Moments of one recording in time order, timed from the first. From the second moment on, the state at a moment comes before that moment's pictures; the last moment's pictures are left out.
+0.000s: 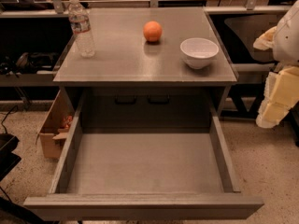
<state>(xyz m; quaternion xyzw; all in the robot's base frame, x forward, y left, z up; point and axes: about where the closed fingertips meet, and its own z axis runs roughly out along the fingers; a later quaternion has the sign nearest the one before) 0.438 -0.216 0.977 -0.60 0.78 -0.04 0.16</state>
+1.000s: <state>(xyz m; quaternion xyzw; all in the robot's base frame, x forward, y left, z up) 0.532 -0.176 0.974 -0.57 0.77 0.01 0.28</state>
